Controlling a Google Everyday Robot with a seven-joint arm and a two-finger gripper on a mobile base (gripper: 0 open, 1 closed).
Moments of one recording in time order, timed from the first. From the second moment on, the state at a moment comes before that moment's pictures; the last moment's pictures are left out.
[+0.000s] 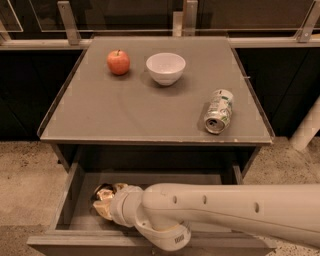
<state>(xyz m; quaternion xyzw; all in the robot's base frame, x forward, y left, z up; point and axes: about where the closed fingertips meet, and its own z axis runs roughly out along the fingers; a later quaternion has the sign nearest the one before) 0.441 0.143 0.626 -0.36 0.82 0.22 0.38</state>
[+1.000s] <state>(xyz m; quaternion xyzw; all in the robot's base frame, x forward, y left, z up) 0.412 0.088 0.708 -0.37 0.81 0.16 0.43</state>
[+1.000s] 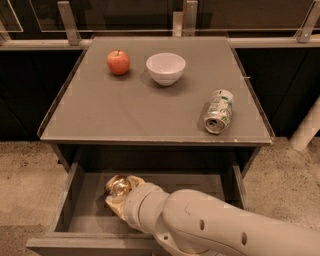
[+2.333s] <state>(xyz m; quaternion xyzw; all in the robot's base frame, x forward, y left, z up) 0.422 0.075 0.860 -0.43 0.73 0.09 0.52</state>
